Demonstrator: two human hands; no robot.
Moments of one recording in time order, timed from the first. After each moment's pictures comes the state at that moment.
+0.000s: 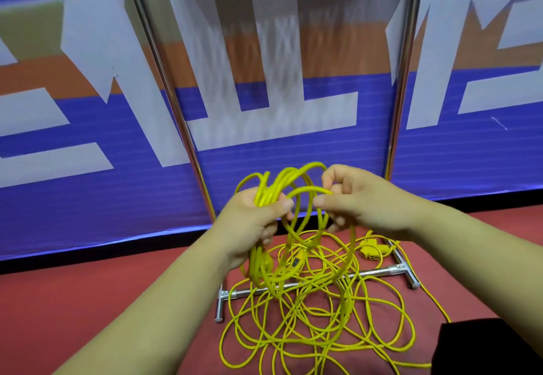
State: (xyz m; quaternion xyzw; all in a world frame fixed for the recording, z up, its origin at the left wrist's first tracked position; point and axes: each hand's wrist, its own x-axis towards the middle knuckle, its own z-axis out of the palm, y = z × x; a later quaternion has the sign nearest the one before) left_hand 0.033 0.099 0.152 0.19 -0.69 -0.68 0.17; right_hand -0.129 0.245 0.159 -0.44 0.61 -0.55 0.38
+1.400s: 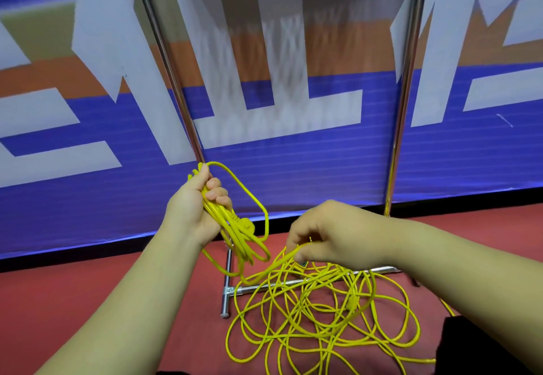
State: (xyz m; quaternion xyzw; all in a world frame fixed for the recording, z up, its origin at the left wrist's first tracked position) left_hand 0.058 0.028 0.159 0.25 -0.30 -0.86 0.33; right_hand -0.088 0.236 0.152 -0.71 0.65 -0.22 0.16
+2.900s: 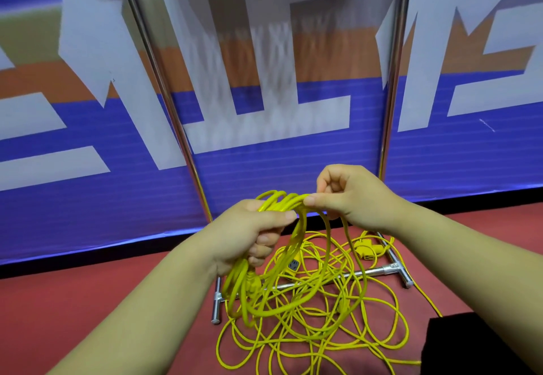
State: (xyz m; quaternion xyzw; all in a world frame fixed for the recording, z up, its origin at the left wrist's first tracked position) left_hand 0.047 0.115 0.176 0.22 -0.67 -0.71 -0.01; right_hand -0.140 0.241 0.150 -0.49 0.67 -0.53 0.19
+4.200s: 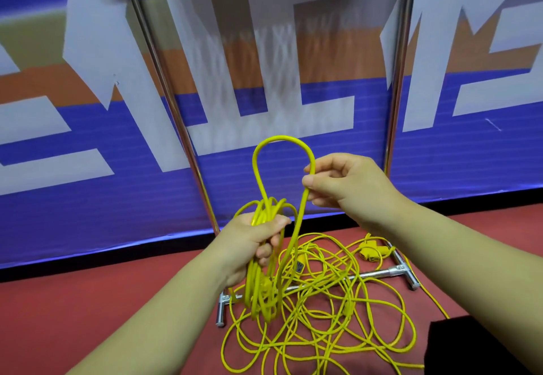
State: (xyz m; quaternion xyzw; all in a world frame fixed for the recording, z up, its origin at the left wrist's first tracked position) left_hand 0.043 0.099 0.133 0.27 -0.63 -0.72 0.11; right_hand -0.109 0.229 0.173 -0.33 0.61 -0.67 0.26
